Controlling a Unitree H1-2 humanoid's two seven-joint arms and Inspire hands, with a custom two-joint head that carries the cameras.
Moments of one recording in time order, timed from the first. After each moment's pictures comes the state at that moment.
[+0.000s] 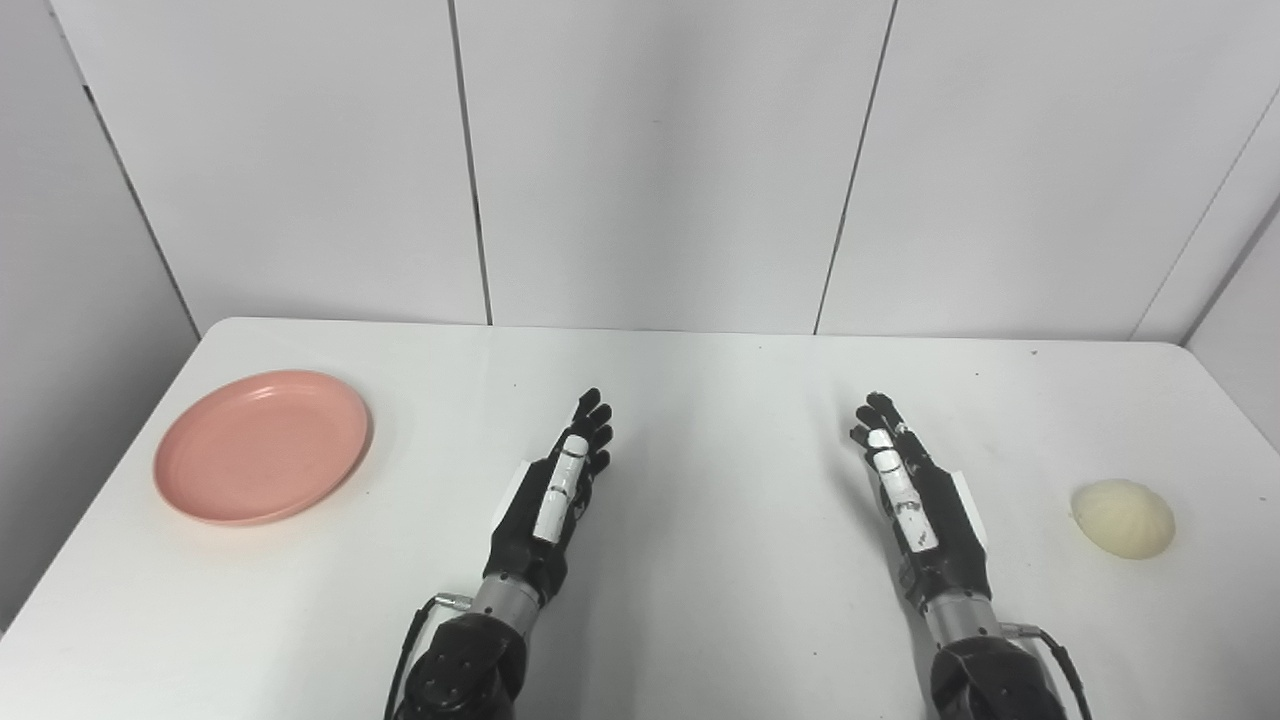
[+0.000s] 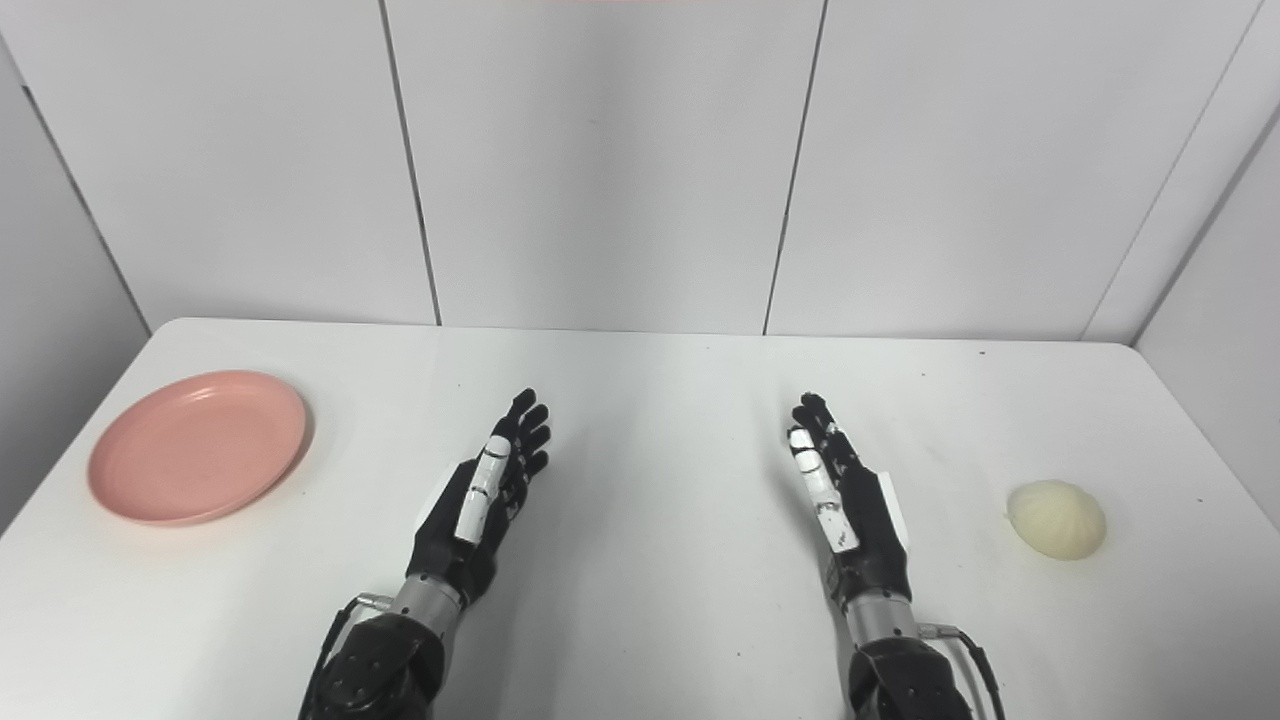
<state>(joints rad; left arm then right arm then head) -0.34 -0.10 -0.08 0.31 -0.05 -0.02 -0.12 -0.27 -0.11 -0.09 0.14 0.13 -0.01 0.04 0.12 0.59</state>
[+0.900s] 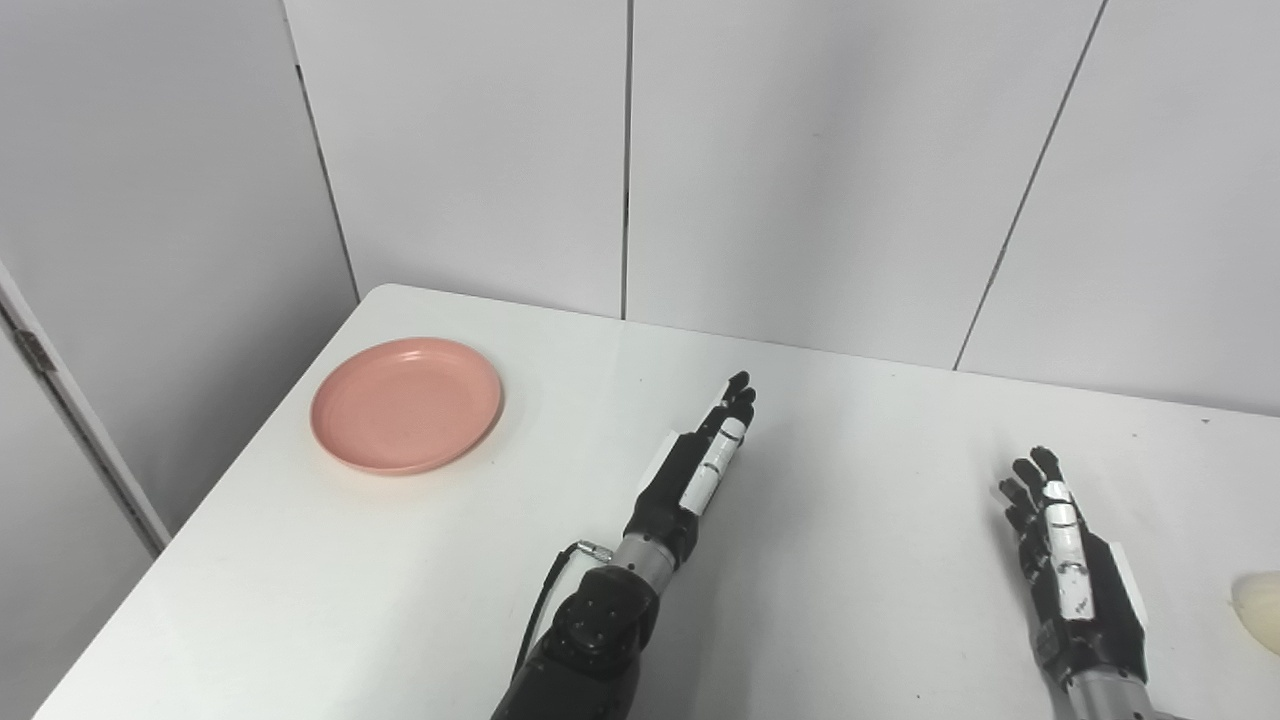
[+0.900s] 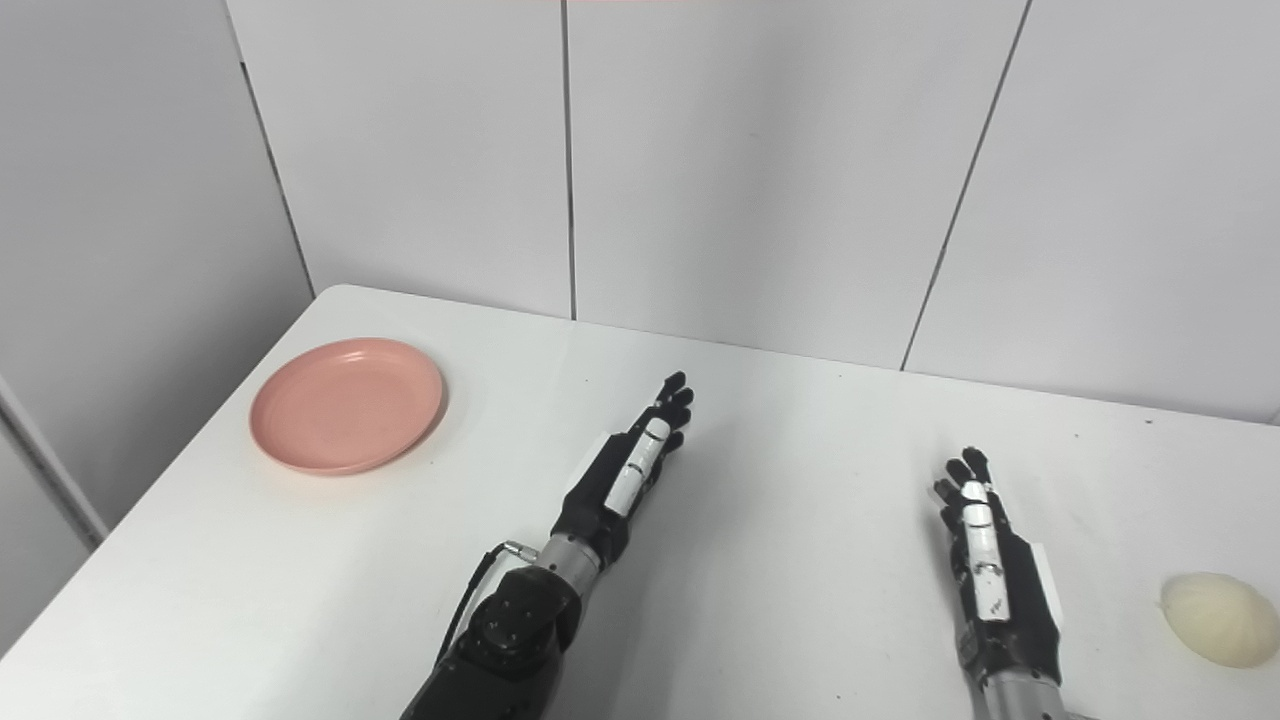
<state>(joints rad) -0.46 -0.13 -0.09 0.55 0.03 -0.21 -0.04 -0.26 -0.15 -0.12 0.18 0.18 -0.02 0.11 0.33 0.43</state>
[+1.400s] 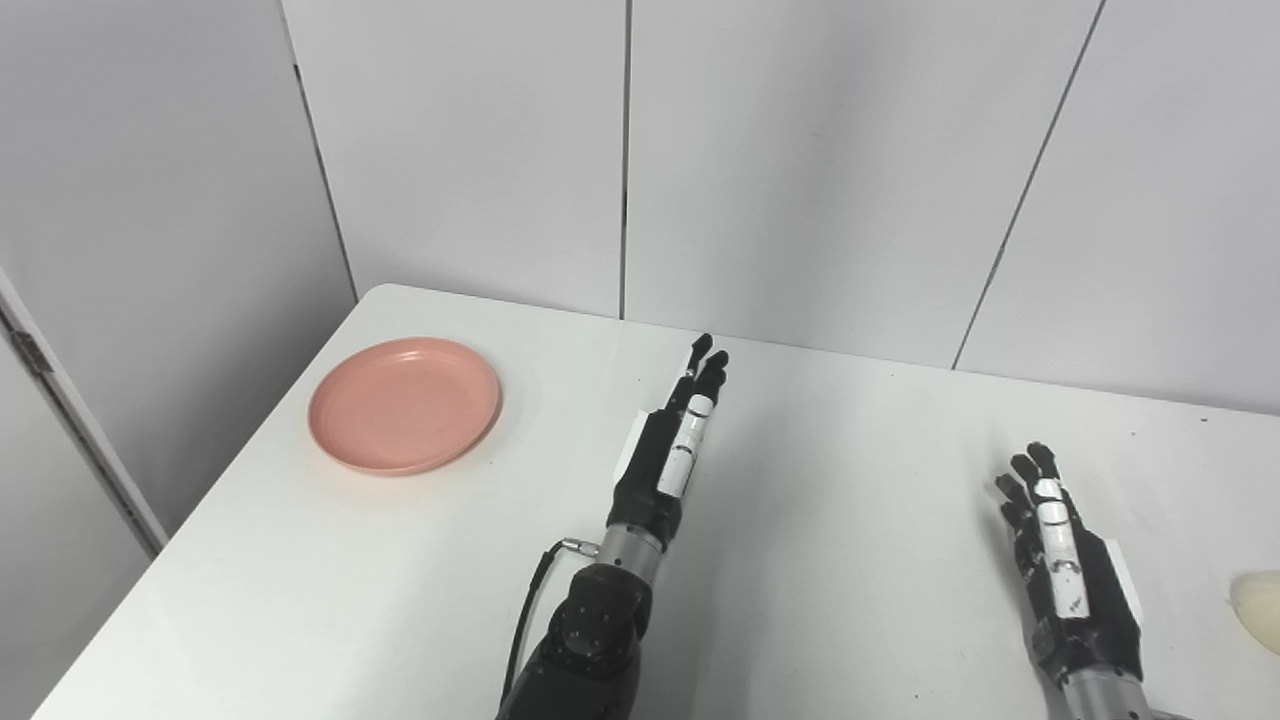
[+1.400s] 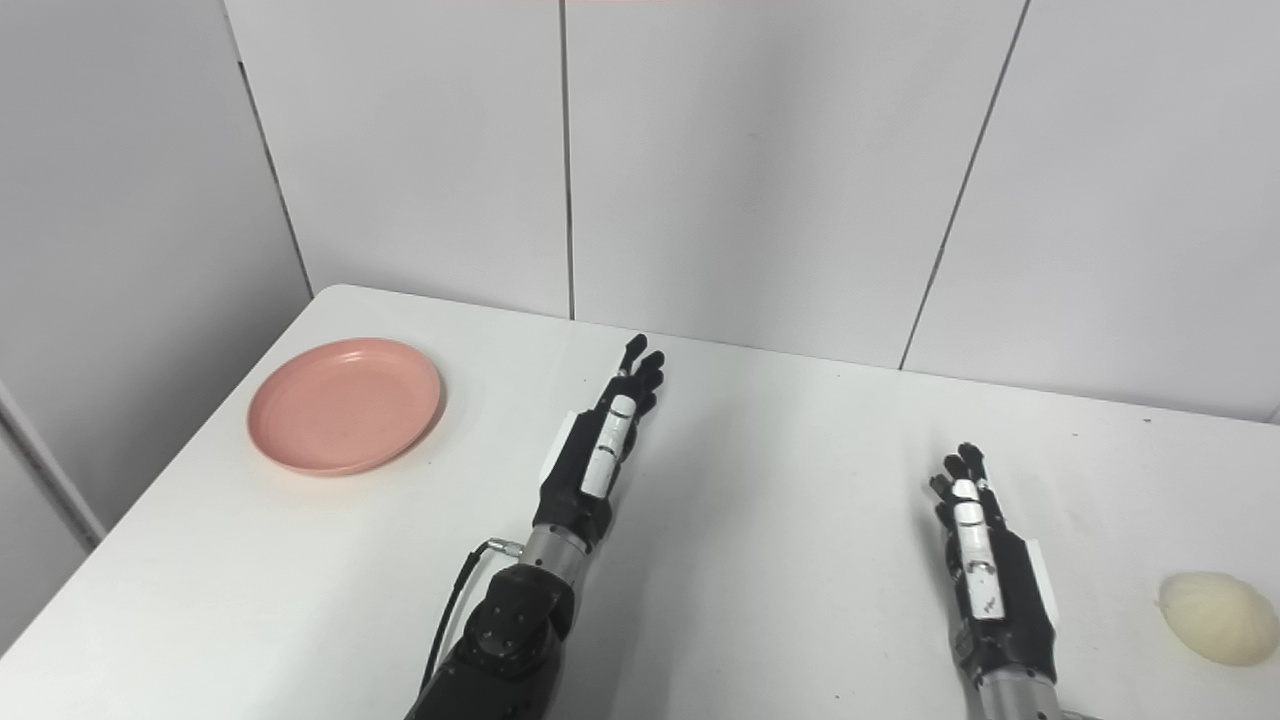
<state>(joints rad) -0.45 -0.14 -0.04 0.54 0.07 -0.35 0.07 -0.26 -0.14 -0.11 0.16 0.17 -0.02 0.11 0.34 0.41</state>
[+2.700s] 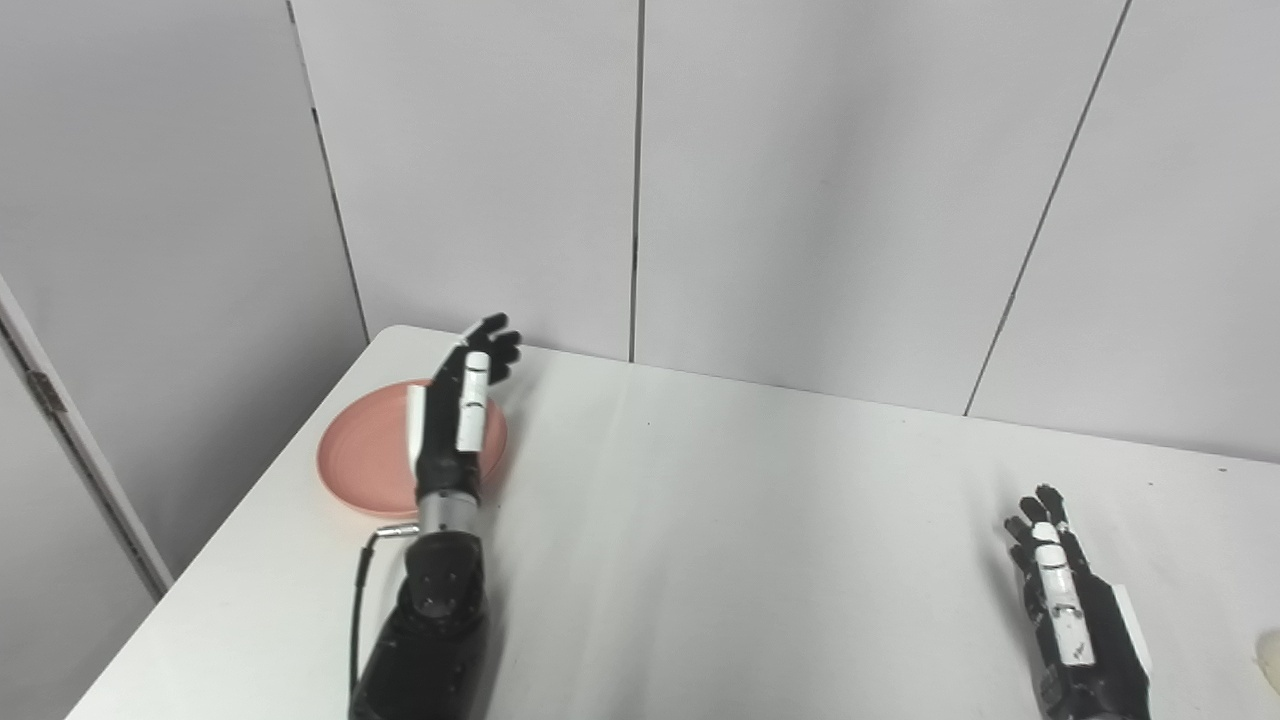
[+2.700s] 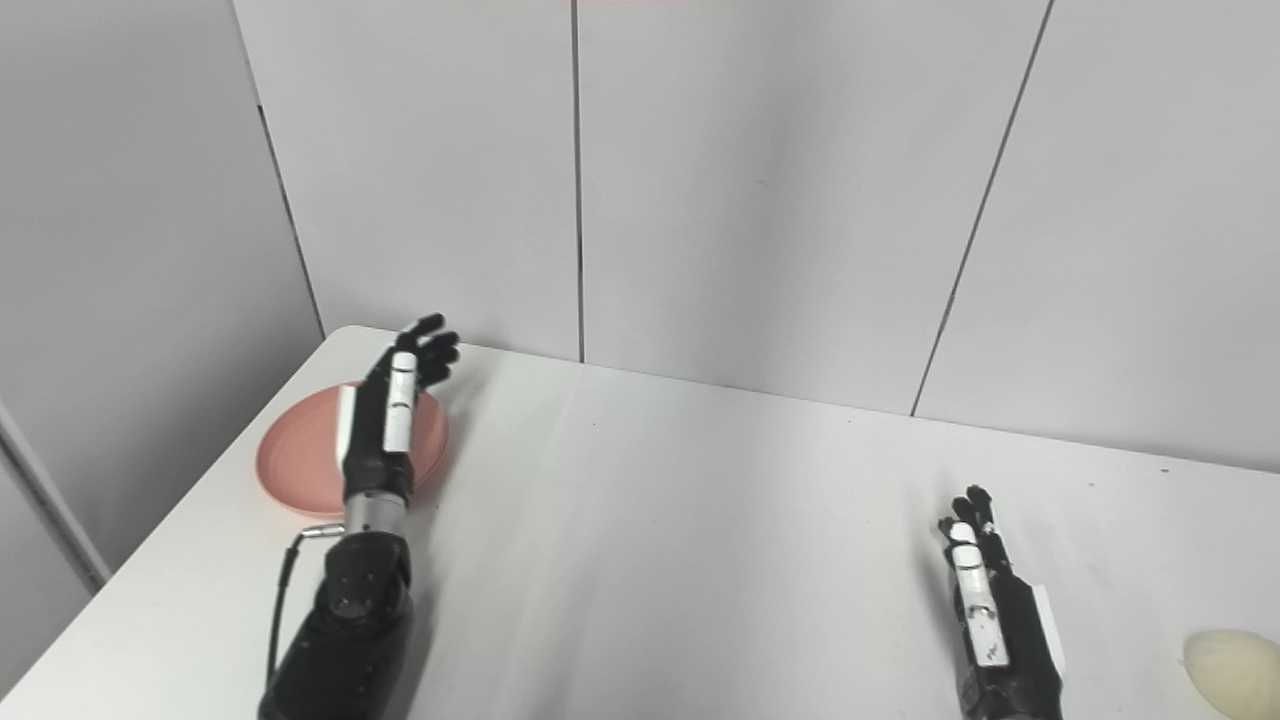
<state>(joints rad) -0.51 0.11 0.20 0.46 0.05 -0.25 0.31 -0.28 -0.12 -0.11 0.19 0.13 -0.05 0.09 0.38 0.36</state>
